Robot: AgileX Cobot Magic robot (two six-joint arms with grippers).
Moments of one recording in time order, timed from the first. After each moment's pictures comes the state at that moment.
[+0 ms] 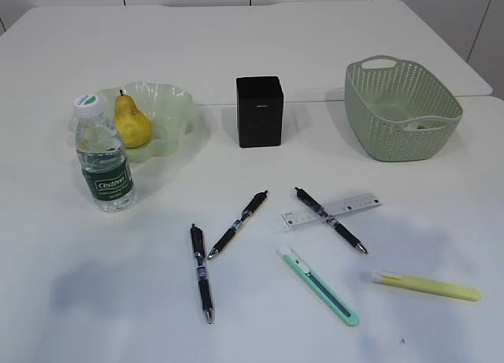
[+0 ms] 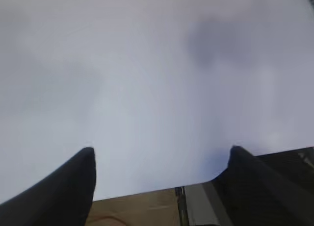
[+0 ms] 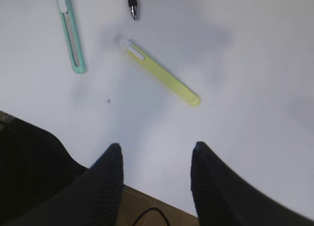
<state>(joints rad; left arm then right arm) -0.21 0.93 -0.91 0.07 1.22 -0.17 0.05 1.22 -1.07 0.14 1.24 -0.40</state>
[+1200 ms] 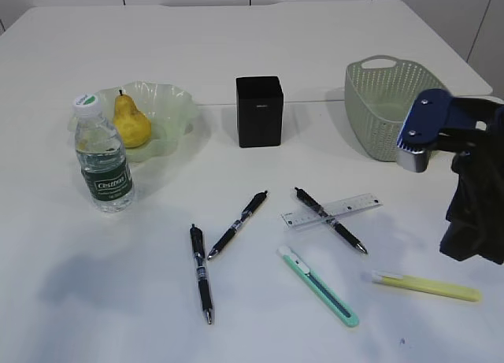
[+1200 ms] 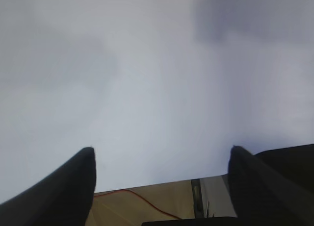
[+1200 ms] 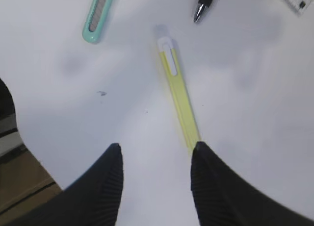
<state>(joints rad) -0.21 1.09 -0.91 0.12 1.23 -0.17 0.25 1.46 -1.01 0.07 1.07 -0.80</state>
